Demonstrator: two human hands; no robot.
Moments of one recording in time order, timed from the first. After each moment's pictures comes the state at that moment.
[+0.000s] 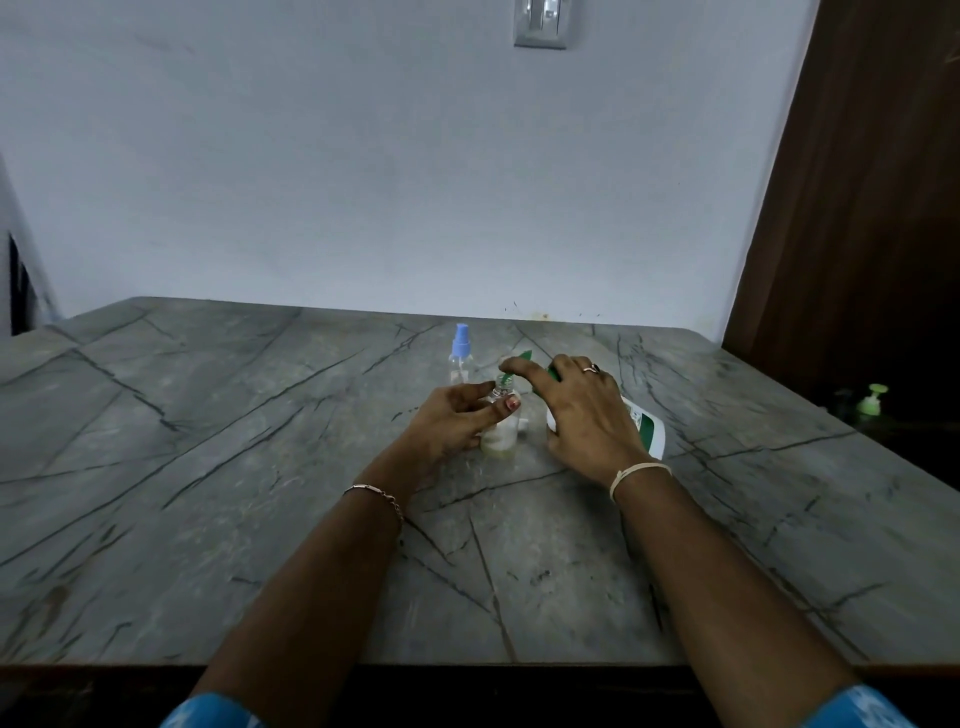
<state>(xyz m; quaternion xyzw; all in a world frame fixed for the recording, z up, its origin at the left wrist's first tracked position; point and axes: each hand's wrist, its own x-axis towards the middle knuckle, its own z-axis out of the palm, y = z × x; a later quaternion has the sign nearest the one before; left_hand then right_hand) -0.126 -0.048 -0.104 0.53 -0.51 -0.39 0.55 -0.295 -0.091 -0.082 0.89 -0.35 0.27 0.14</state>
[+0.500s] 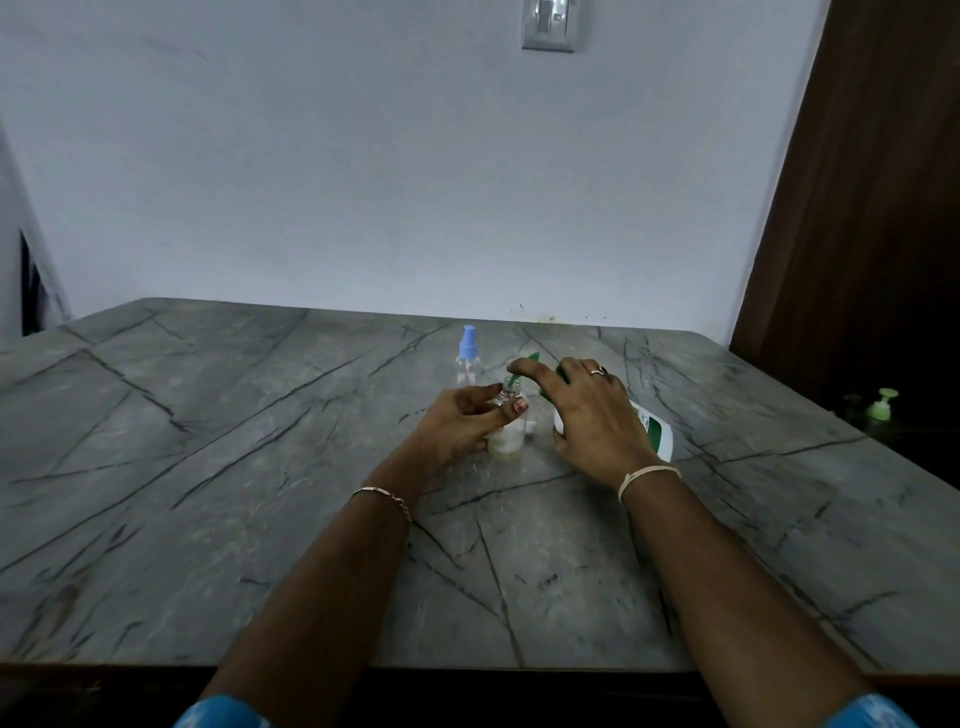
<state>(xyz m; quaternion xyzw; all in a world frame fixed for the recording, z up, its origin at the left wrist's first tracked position) -0.126 -0.047 -0.102 0.53 -0.52 -0.39 0.55 -0.295 -0.095 -0.084 0.88 -0.35 0.28 0.14</state>
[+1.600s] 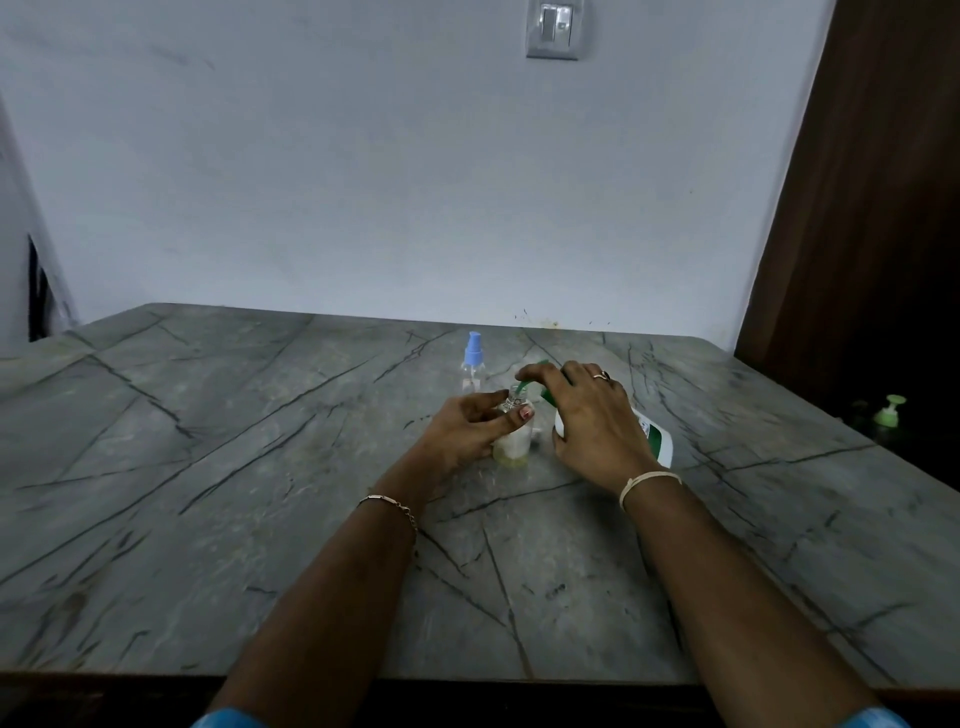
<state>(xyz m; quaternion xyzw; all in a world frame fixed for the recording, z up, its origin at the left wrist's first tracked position) -0.124 -0.053 -0.105 0.53 -0.51 -0.38 0.56 -0.290 -0.096 -0.085 0.88 -0.35 0.30 0.11</state>
